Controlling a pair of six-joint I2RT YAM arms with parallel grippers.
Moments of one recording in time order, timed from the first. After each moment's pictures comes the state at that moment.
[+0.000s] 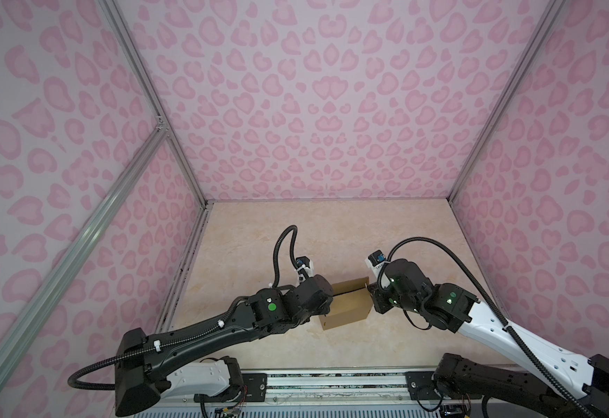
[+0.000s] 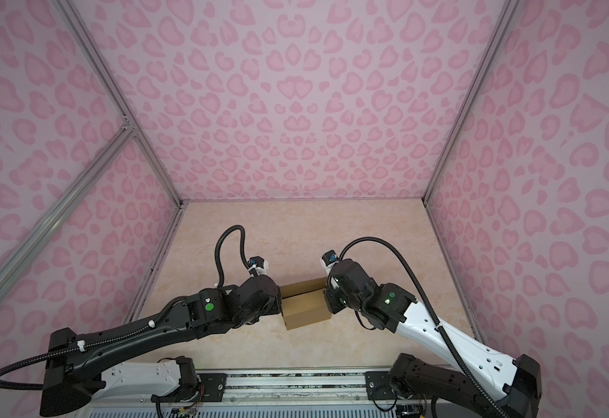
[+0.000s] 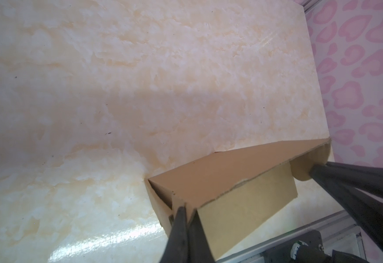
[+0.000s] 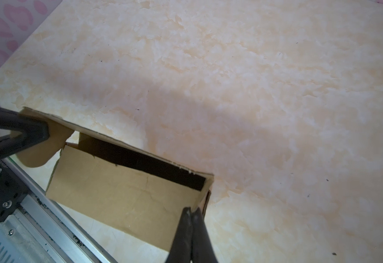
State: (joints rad) left arm -1.13 1.20 1.00 -0.69 -0.37 -1.07; right arm 0.85 1.01 0.91 -0.72 0.12 0.30
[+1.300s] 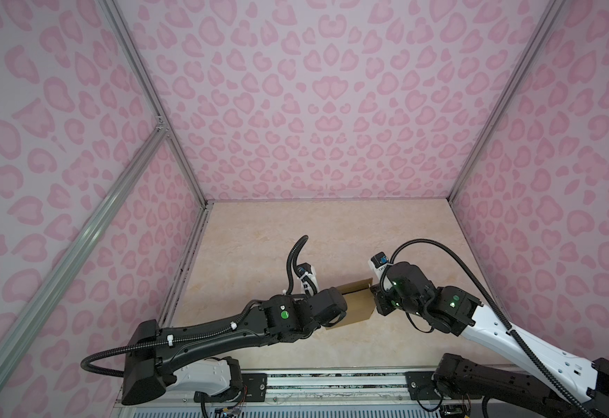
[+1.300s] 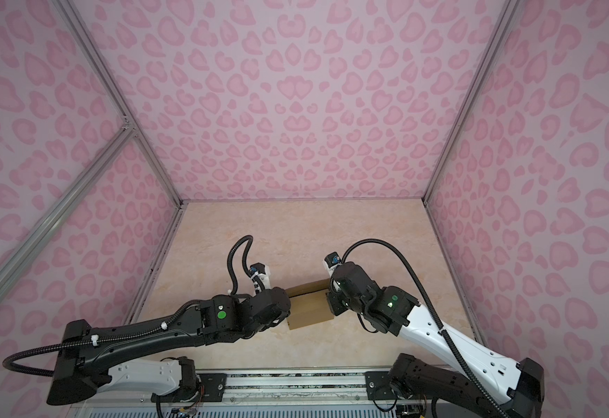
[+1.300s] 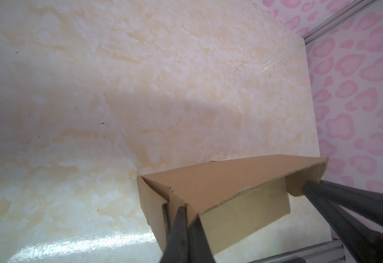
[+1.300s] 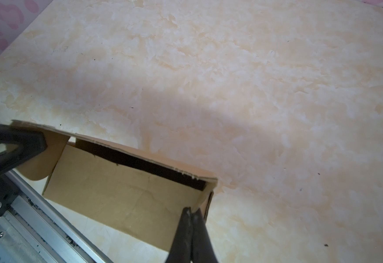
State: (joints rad) left arm -1.25 1.26 1.02 -0.69 -0.52 -1.29; right arm 0.86 0.98 0.89 -0.73 0.14 0.30
